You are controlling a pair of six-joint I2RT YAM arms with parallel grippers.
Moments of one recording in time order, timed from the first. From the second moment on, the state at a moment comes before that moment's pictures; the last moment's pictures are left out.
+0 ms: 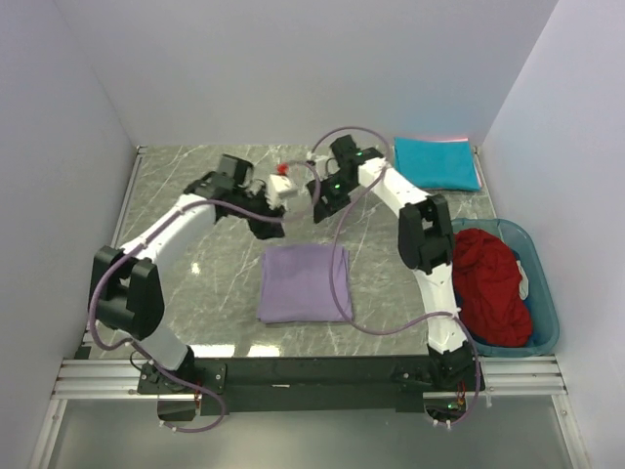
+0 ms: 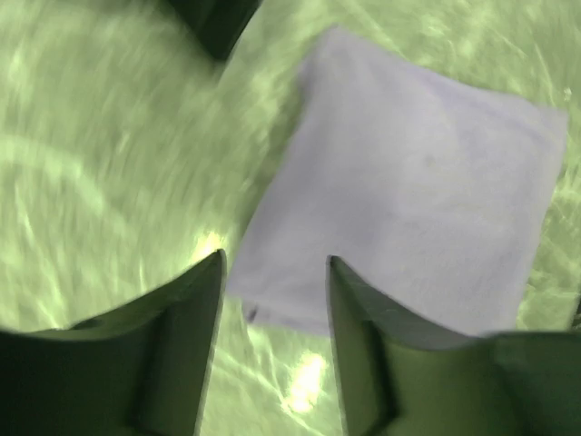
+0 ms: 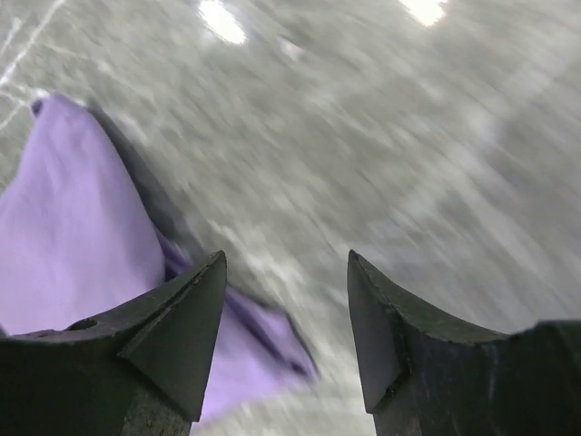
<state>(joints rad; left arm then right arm) -0.39 1.61 1.30 -0.60 0.65 0.61 0.43 2.33 2.04 -0.90 -0.49 -0.19</state>
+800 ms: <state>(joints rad) -0.16 1.95 1.27 -0.52 0.75 0.11 0.30 2.21 1.71 -0.95 -0.79 -0.22</state>
